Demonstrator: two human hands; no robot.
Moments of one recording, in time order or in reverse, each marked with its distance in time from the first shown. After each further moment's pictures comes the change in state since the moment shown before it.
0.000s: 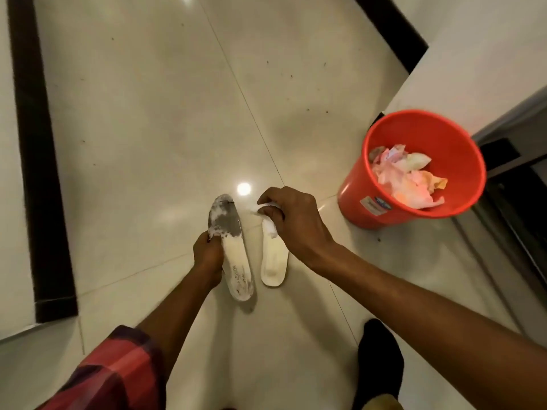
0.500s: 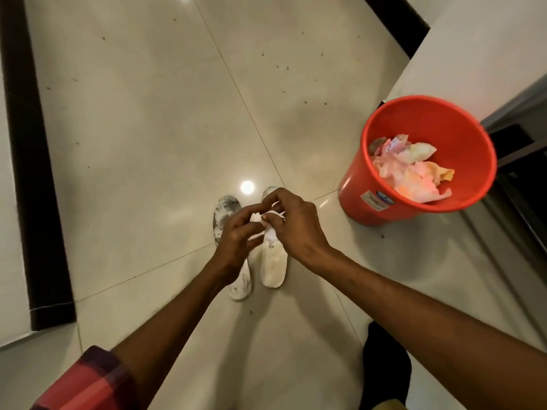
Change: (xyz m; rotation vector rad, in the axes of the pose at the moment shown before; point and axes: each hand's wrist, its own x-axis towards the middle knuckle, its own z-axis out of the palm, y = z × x) left_hand -0.044 0.015 0.044 0.028 -0.554 0.319; right_hand -0.008 0.048 0.033 0.177 -0.017 0.263
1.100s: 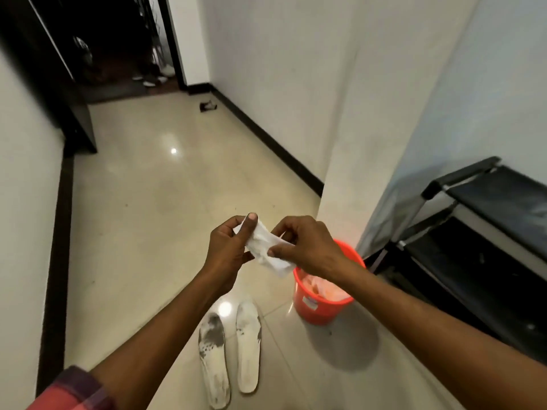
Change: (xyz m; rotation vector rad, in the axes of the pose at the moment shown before) left_hand -0.110 0.280 0.113 -0.051 -0.020 0.365; right_hand -0.063 -0.201 -0.236 -0.199 0.117 -0.197
